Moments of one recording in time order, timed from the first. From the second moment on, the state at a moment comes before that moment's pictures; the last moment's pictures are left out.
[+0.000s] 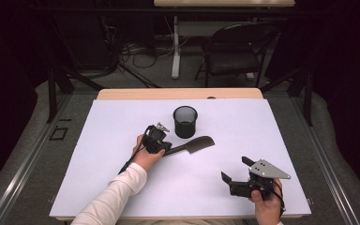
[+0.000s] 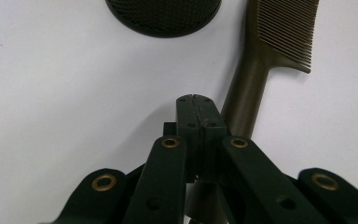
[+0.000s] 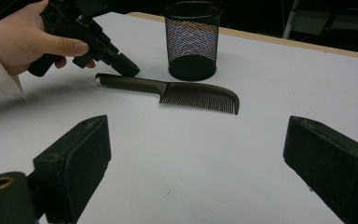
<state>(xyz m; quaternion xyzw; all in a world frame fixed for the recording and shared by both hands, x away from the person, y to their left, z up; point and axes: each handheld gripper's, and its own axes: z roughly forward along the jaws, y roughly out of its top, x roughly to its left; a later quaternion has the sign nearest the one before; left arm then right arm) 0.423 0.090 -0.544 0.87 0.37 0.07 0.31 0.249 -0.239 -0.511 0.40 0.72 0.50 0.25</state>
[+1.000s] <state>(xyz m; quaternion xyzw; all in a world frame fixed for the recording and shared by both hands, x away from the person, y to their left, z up) 0.414 0.107 -0.515 0.85 0.38 0.08 0.35 0.249 -0.238 -0.511 0.40 0.73 0.50 0.25</state>
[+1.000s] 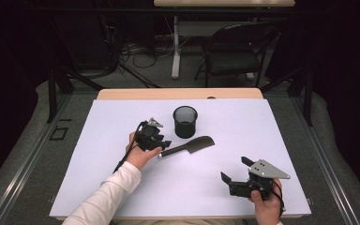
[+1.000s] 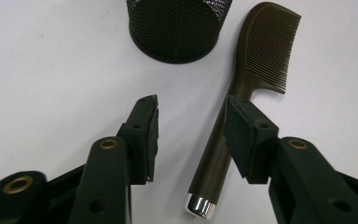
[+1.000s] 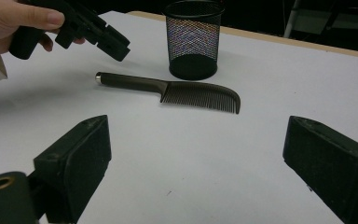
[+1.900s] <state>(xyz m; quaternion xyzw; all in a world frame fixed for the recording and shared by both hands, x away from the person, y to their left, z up) 0.405 0.120 -0.490 0.85 0.38 0.09 0.36 0.249 -0.237 -0.512 0.40 0.73 0.50 0.25</state>
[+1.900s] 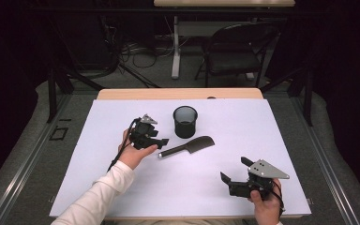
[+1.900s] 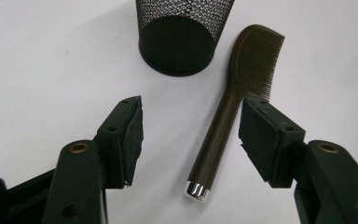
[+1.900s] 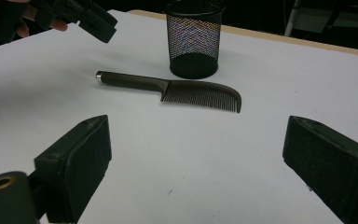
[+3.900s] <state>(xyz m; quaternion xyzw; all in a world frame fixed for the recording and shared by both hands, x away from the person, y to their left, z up) 0.414 0.121 -0.472 0.89 0.34 0.06 0.30 0.250 -0.236 -0.513 0.40 0.73 0.50 0.25</state>
